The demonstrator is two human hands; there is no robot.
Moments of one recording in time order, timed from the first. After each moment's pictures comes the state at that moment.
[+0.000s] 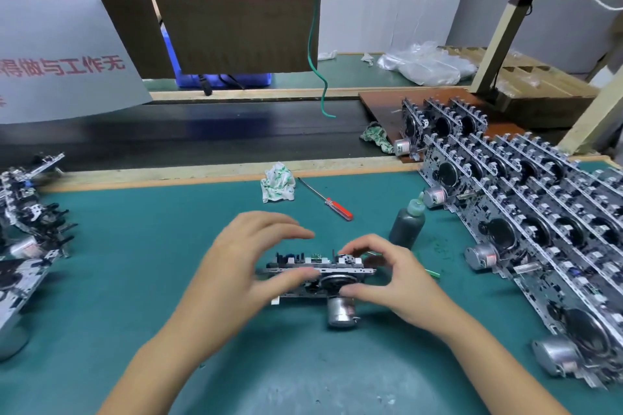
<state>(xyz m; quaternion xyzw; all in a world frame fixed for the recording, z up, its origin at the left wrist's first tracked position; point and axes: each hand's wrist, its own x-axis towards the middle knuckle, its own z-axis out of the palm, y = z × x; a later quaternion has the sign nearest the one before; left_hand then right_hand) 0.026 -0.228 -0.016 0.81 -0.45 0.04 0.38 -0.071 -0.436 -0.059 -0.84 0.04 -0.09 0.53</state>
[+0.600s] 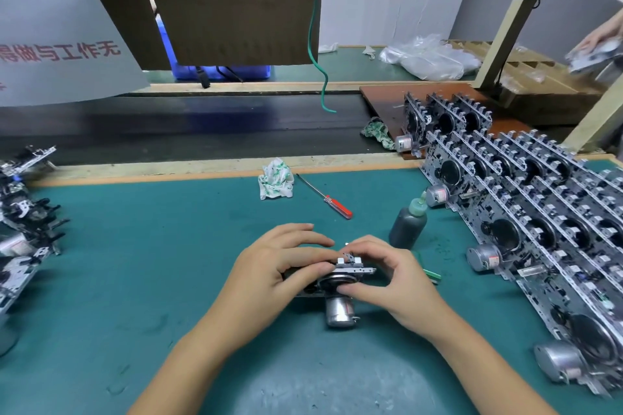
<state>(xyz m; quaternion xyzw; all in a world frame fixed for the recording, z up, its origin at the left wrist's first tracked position) 0.033 -0.255 -0.050 0.77 -0.47 -0.03 0.43 -0.065 -0.431 -0.067 -0.81 0.03 -0.14 0.57</state>
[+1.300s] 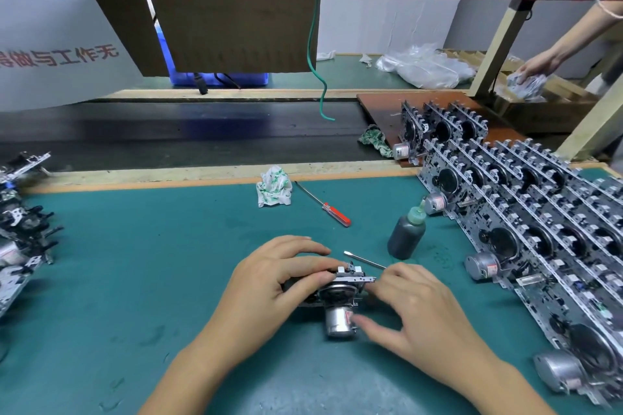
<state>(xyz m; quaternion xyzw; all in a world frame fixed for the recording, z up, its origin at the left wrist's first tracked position) 0.029 -0.257 -0.048 0.78 -0.46 -0.02 0.43 -0.096 -0.436 -0.067 -0.97 -0.02 -0.21 0.07</state>
